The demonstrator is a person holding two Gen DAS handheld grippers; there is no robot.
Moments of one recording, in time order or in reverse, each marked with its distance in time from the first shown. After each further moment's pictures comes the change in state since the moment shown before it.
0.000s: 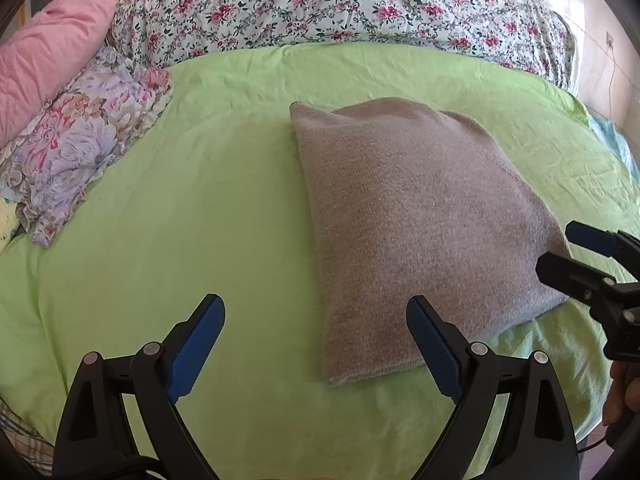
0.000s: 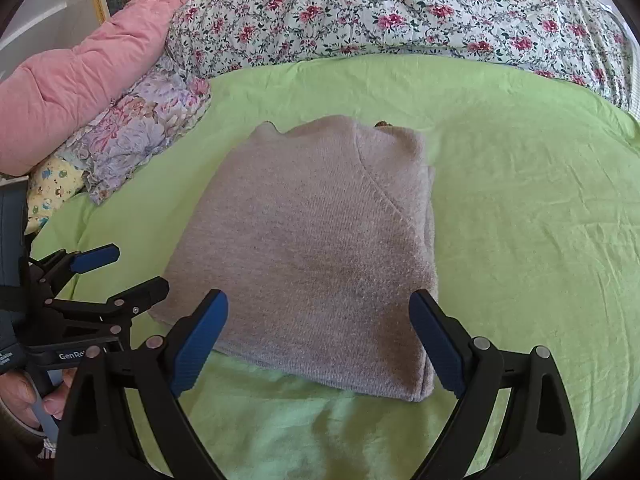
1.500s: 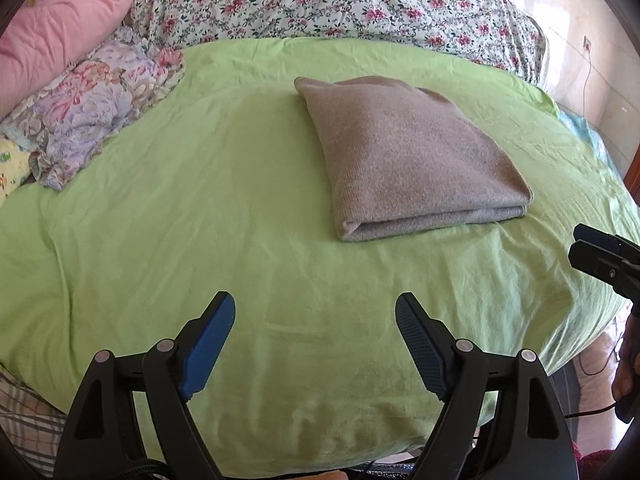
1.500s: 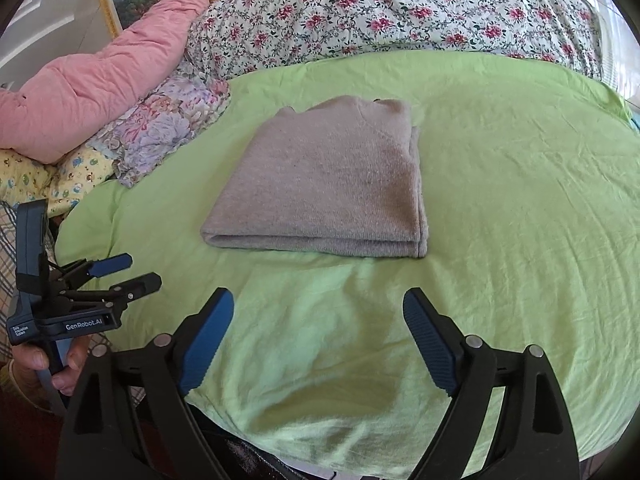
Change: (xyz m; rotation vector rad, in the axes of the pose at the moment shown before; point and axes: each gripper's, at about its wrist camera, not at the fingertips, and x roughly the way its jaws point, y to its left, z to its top) left arm -0.059 0.025 -0.092 -0.002 -0.016 -0.082; right arm -0.074 0.015 -0.083 0.040 -0.031 0.036
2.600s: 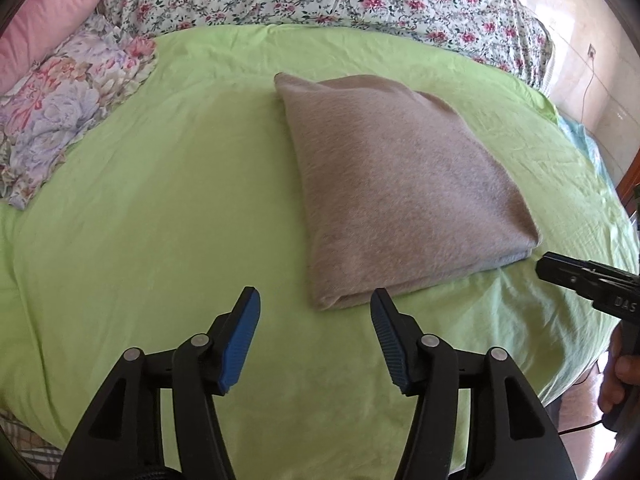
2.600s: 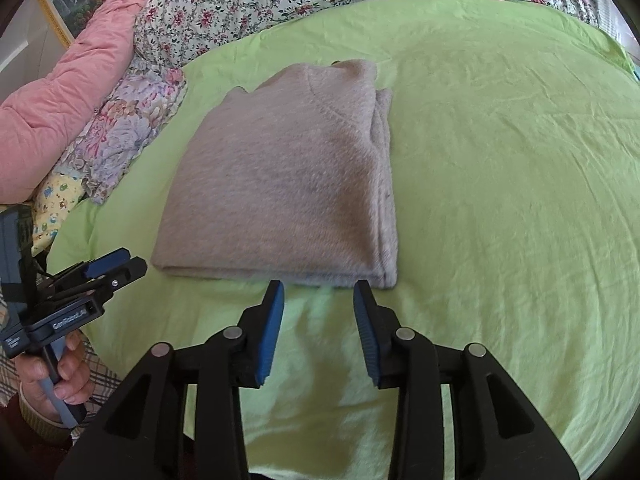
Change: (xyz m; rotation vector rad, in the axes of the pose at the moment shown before) left arm 0.038 -0.020 0.045 -0.043 0.065 -0.046; right arm 0.048 -0.043 0.029 0.137 0.152 0.002
